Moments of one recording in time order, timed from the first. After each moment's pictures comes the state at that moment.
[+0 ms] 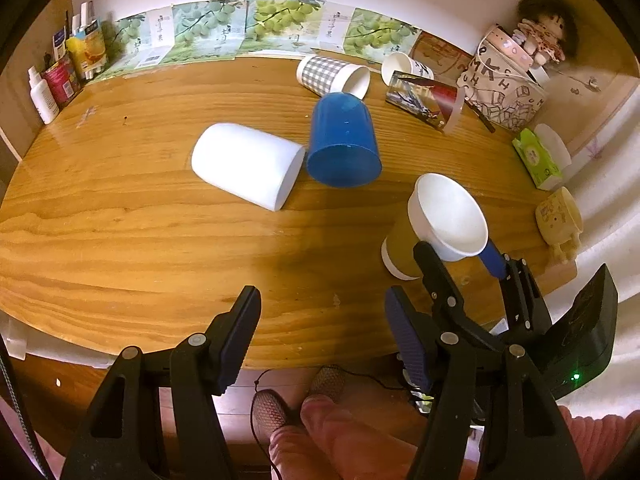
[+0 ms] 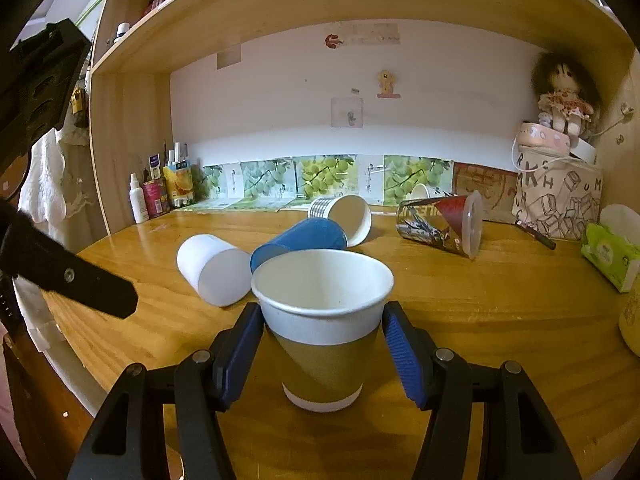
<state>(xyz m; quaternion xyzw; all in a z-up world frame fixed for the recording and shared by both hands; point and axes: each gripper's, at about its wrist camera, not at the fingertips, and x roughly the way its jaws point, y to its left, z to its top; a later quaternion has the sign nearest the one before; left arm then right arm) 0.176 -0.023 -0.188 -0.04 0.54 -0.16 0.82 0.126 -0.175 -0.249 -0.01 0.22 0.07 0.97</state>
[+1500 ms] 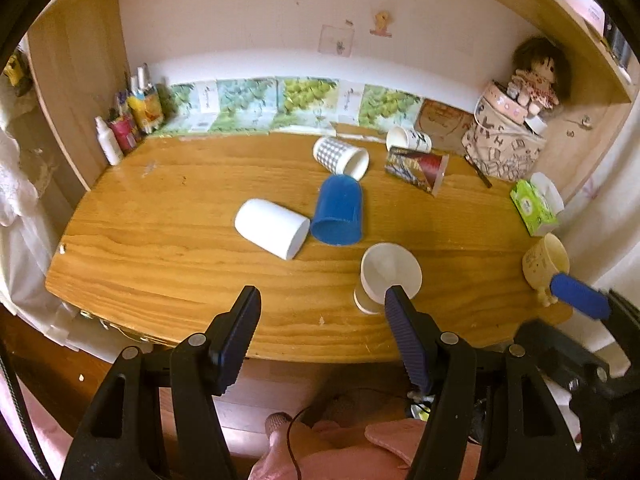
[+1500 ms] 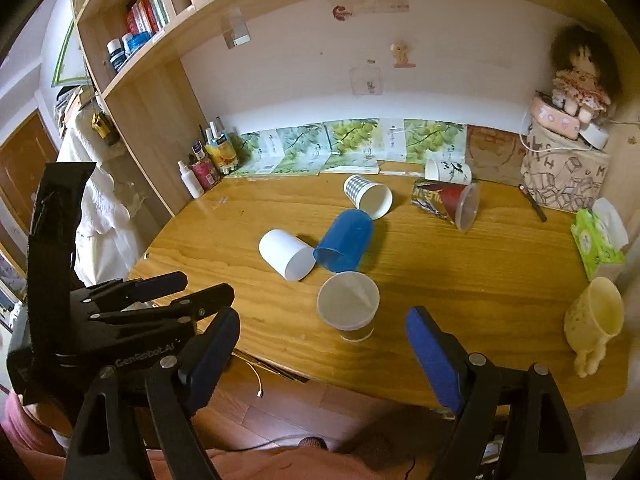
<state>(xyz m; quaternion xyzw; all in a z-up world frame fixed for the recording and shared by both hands) 0.124 -0.042 -0.079 -0.03 0.46 -0.07 0.88 0.096 -0.202 -0.066 0.04 0.42 0.13 0.89</state>
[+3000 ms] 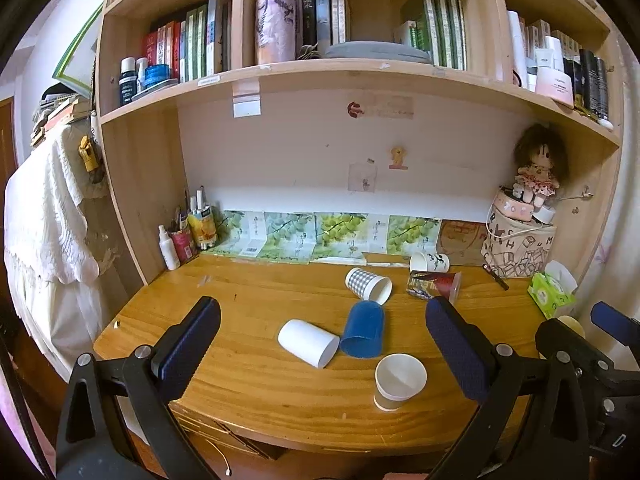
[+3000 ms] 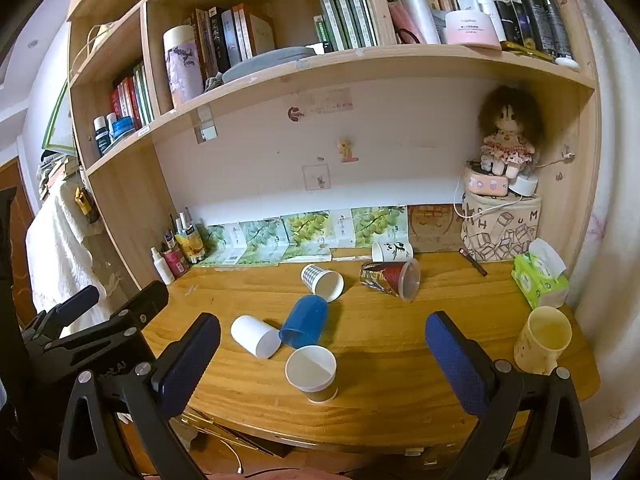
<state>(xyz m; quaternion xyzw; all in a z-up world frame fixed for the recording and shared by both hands) 0.072 -0.055 -0.016 -0.01 0.24 0.01 0.97 0.051 -0.230 -0.021 0.06 0.27 0.05 0.96</state>
